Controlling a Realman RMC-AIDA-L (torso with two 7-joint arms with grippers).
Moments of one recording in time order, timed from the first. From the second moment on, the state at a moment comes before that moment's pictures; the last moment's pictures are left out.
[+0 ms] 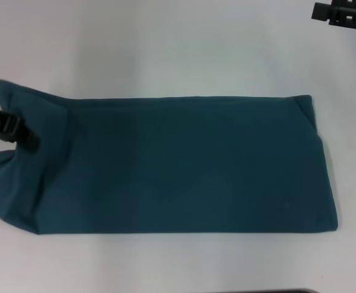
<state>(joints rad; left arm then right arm) -0.70 -2.05 -2.39 -1.12 -0.36 1.83 -2.51 0.55 1.97 -0.40 -0.69 -2.03 -1.56 1.72</state>
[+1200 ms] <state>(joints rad) -0.73 -2.16 -2.34 -1.49 -0.40 2.03 -2.73 0.57 1.94 -0.42 -0.69 -2.03 -1.56 1.73</state>
